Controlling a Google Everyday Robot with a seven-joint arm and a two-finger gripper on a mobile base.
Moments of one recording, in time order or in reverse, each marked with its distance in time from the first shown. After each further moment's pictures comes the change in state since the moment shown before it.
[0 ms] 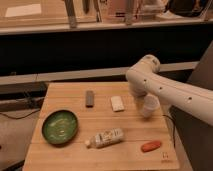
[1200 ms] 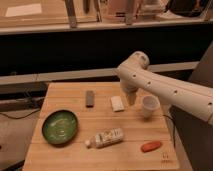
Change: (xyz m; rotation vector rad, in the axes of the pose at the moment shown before) arm -0.025 -0.025 0.007 0.009 -0.021 -0.064
